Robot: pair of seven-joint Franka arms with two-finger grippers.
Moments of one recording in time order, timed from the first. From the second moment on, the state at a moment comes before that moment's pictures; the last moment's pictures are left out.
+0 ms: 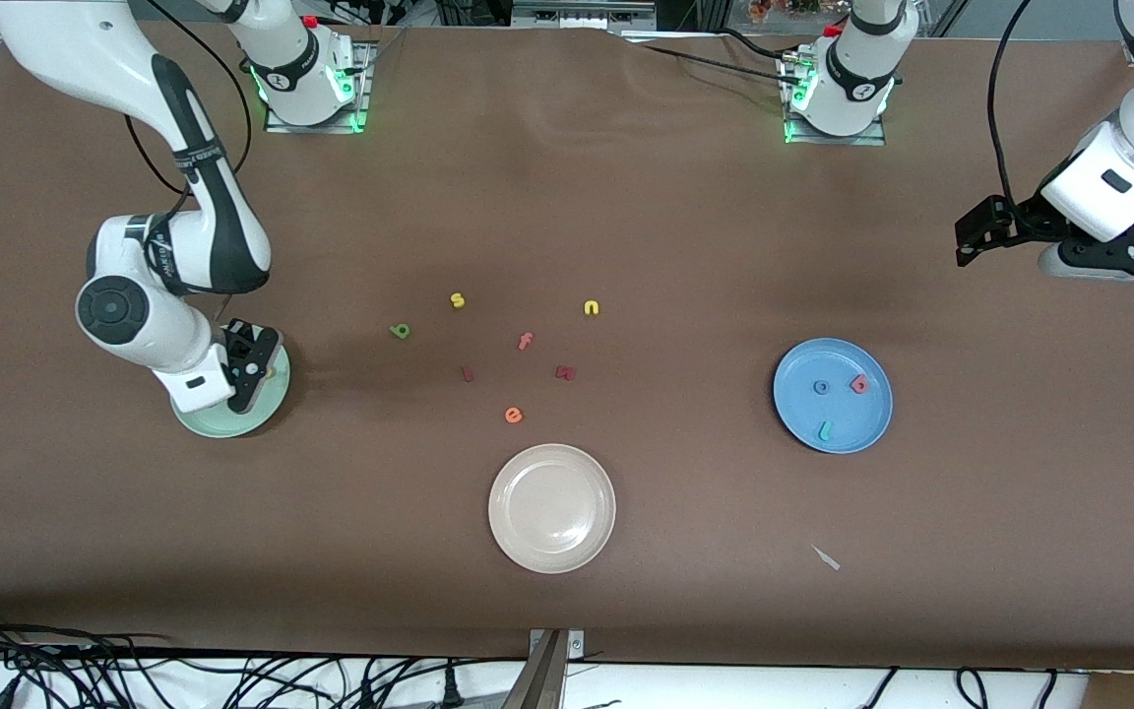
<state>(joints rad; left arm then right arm) 0.03 -0.05 -0.10 -1.76 0.02 1.71 0.00 0.14 0.45 -0.11 -1.93 -0.12 2.30 -1.09</state>
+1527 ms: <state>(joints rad) 0.02 -0.05 -0.15 -1.73 0.02 1.66 -0.01 0.13 0.42 0.19 -1.93 -0.11 2.23 0.14</state>
